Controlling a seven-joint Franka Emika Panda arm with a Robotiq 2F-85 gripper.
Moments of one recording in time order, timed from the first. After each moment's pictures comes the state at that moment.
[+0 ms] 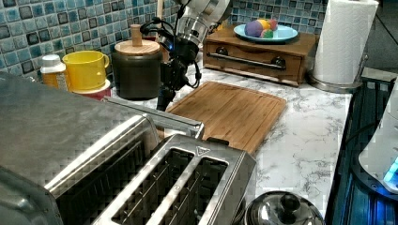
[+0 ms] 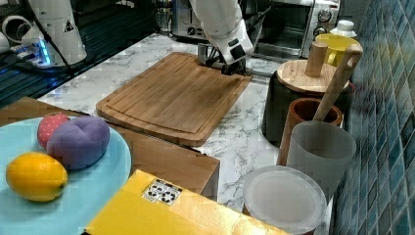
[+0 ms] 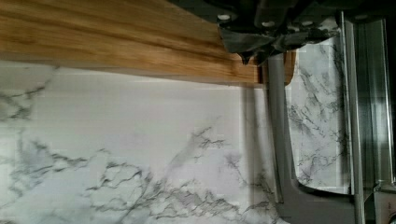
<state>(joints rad) -0.15 0.46 0.04 -2.06 0.94 0.67 -1.54</state>
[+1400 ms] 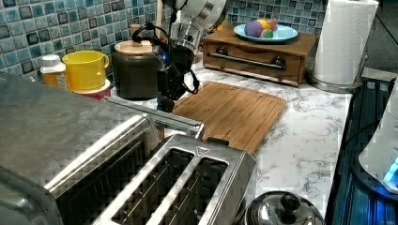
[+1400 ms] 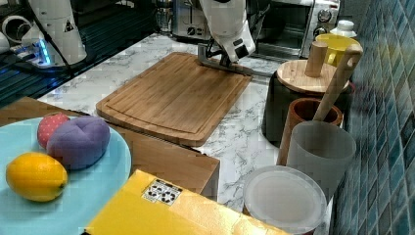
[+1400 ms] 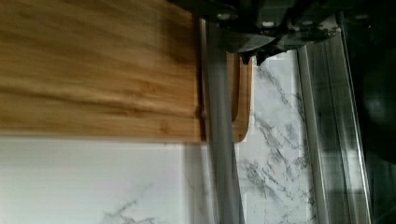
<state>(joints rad) -0.12 0.48 0.08 -2.05 0.90 0.56 -1.48</state>
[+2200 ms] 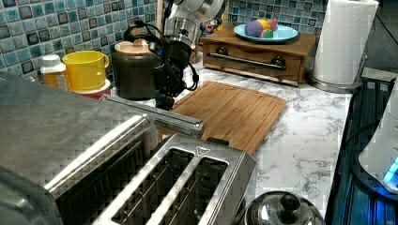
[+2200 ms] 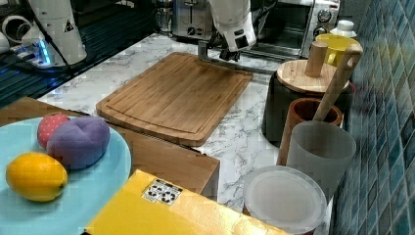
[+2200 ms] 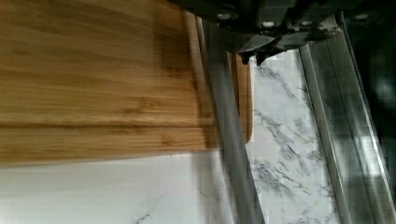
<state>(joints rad) -0.10 0.43 0.09 -2.06 0.80 0.60 -1.25</state>
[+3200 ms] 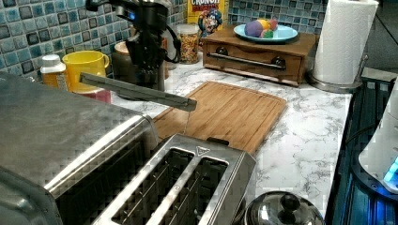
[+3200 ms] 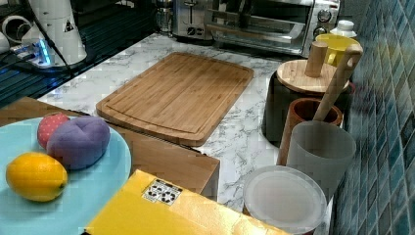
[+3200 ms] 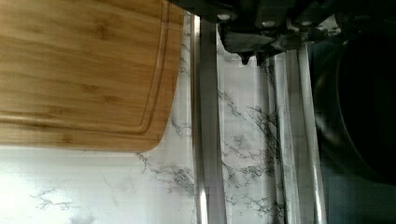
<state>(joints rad) 0.00 0.27 0.19 -1.99 0.46 0.56 -0.89</state>
